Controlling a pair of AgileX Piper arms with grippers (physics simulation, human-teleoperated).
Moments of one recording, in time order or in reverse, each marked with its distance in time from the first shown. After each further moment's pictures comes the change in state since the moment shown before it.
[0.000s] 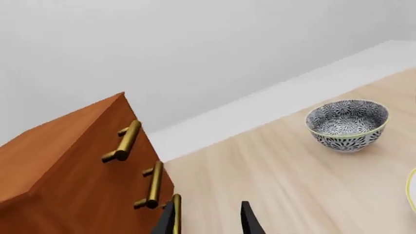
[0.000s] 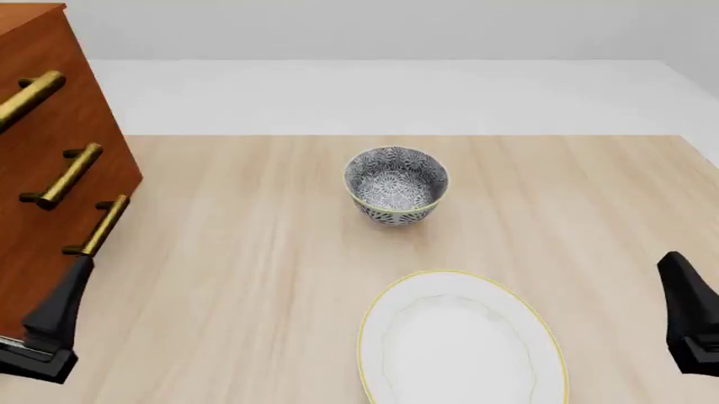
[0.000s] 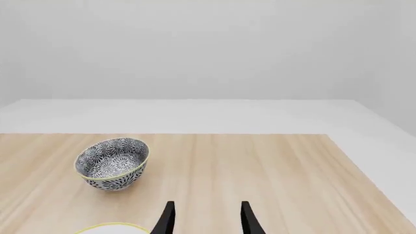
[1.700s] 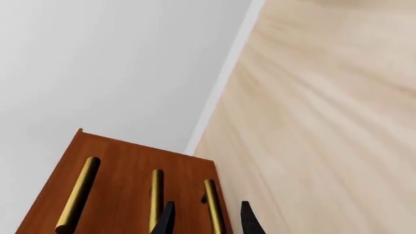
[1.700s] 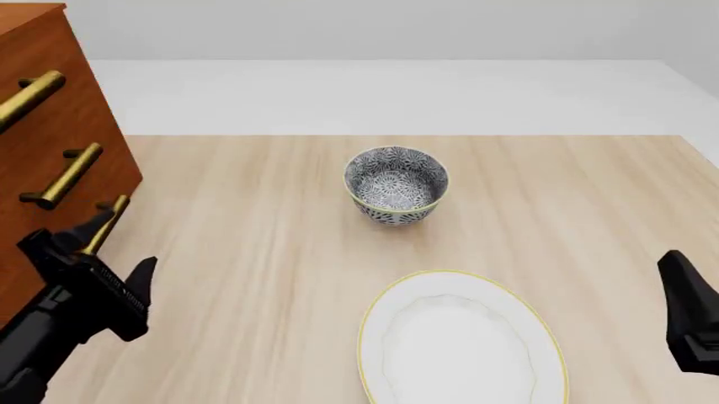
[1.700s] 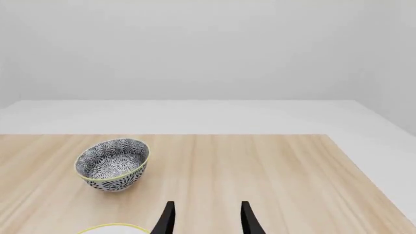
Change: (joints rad) left arm 0.086 1.347 0.008 -1.103 0.802; right arm 0.000 0.009 -0.001 -0.009 0.002
